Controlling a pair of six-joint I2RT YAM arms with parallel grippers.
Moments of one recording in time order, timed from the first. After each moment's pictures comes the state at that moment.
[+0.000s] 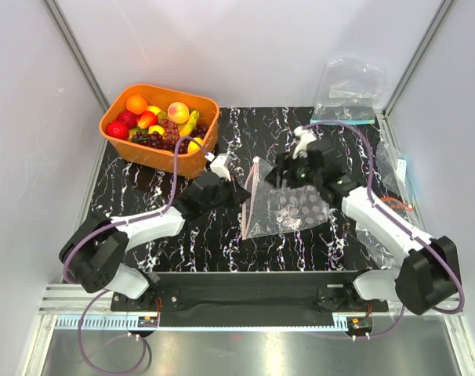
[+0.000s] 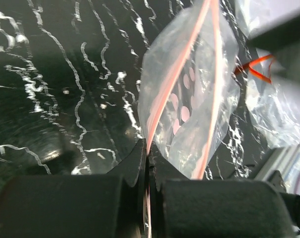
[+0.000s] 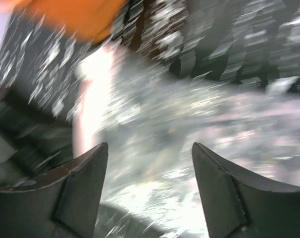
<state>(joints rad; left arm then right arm) -0.72 1.45 0.70 0.36 0.09 -0.65 0.42 1.30 0.98 -0.21 -0.23 0.36</state>
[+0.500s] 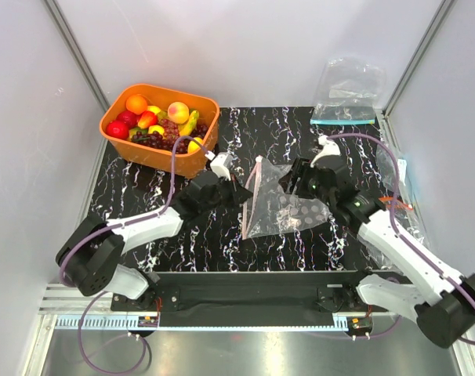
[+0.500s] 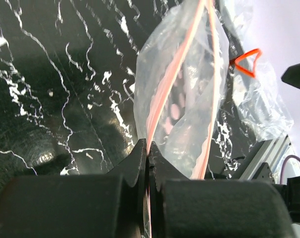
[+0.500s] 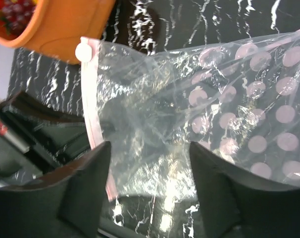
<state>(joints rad) -0.73 1.43 0.71 0.36 0.14 -0.65 0.57 1.06 0.93 -0.38 0.10 0.61</state>
